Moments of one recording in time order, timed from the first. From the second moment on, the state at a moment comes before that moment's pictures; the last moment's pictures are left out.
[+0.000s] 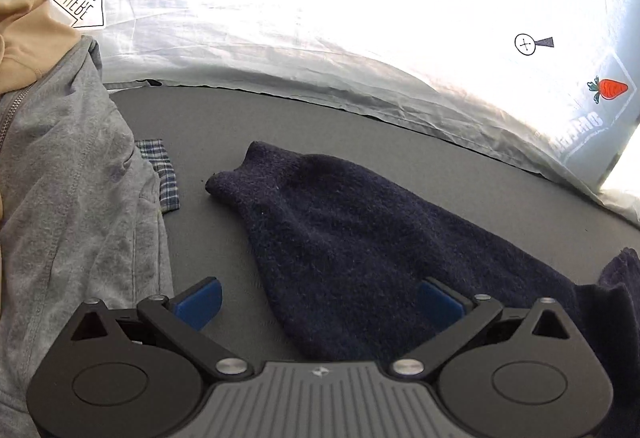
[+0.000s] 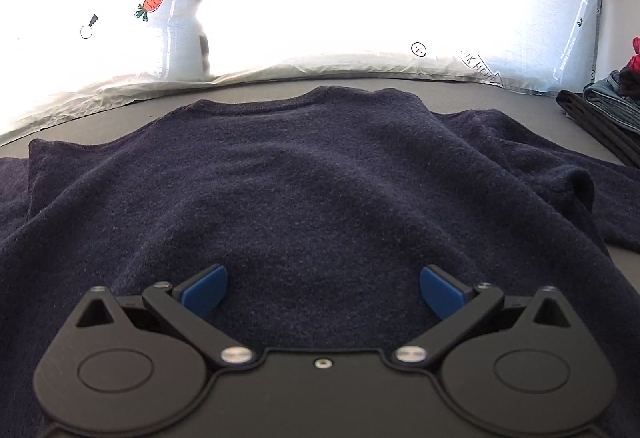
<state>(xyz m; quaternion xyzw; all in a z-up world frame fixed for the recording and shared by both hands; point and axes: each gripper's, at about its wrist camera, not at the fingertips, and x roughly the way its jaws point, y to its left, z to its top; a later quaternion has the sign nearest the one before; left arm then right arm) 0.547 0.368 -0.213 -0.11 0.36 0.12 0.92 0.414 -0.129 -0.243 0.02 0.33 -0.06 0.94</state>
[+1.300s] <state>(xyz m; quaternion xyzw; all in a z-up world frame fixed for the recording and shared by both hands) 0.311 0.319 -0.162 -0.06 0.36 0.35 0.86 0.418 -0.140 -0.231 0.01 0.37 -0.01 0.93</state>
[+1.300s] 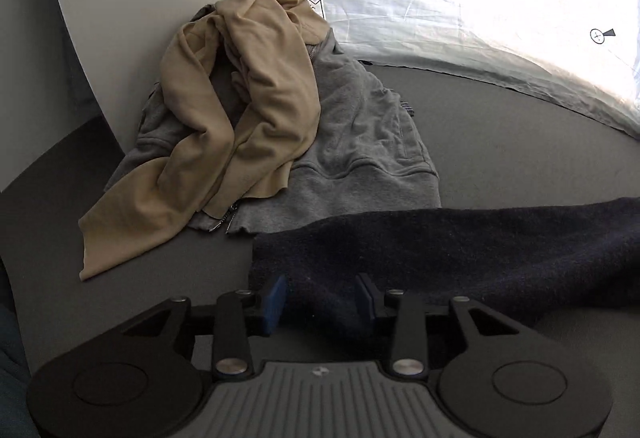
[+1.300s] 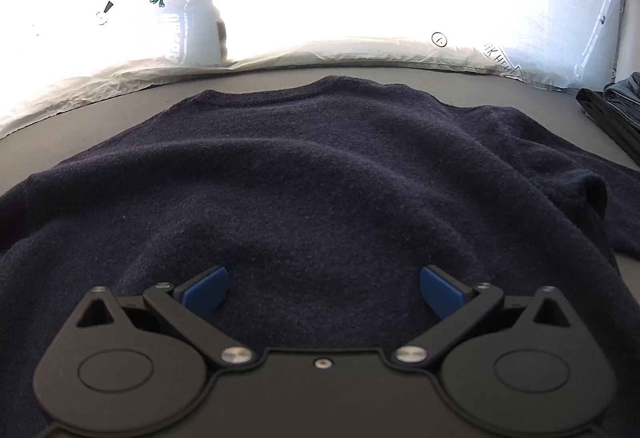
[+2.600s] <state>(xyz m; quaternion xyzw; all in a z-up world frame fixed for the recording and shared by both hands) 0.217 0.048 -0.199 -0.15 0.49 0.01 0.86 0.220 -0.297 -0.198 0.04 0.46 -0.01 0.89</state>
